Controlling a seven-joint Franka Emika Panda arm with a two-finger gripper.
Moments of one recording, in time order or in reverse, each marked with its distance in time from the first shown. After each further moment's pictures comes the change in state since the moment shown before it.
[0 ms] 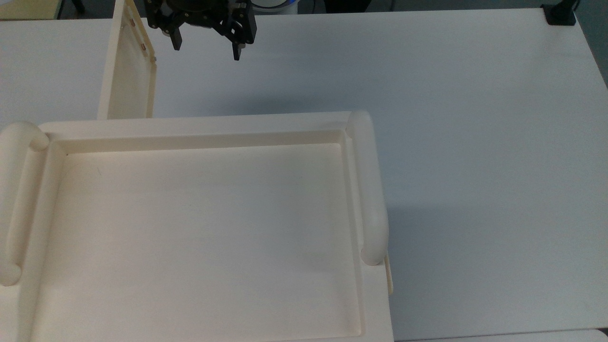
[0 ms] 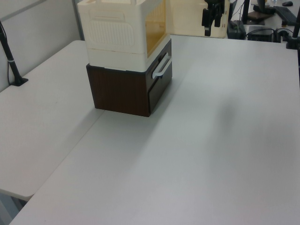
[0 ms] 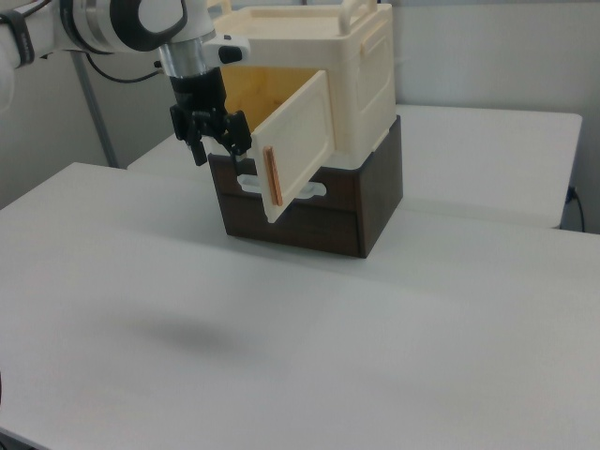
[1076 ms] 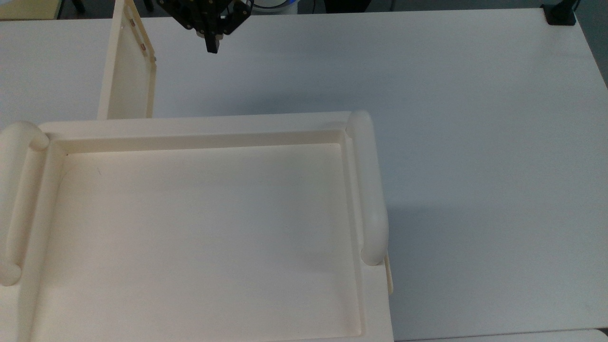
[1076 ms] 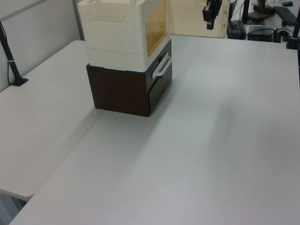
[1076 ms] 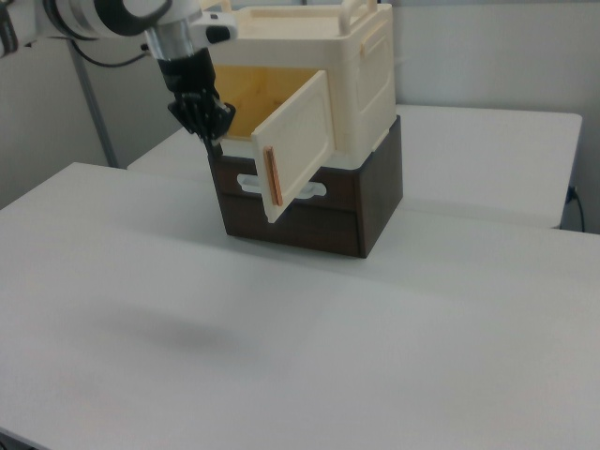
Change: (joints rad) arm 0.010 -0.024 0.012 0.032 0.000 0.018 -0.008
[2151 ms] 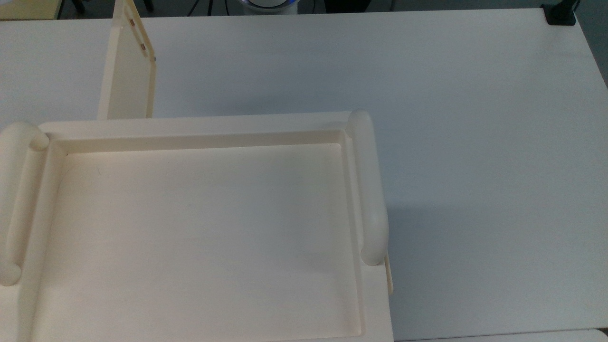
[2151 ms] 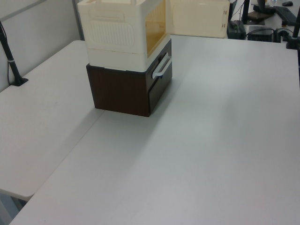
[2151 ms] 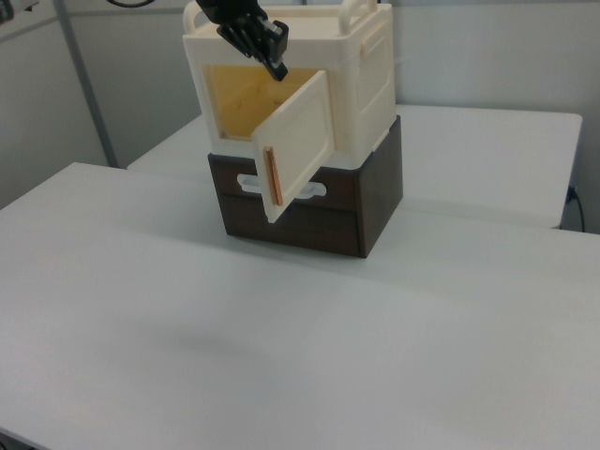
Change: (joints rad) arm -0.114 -0.081 -0.074 0.056 -0.001 0.267 -0.035
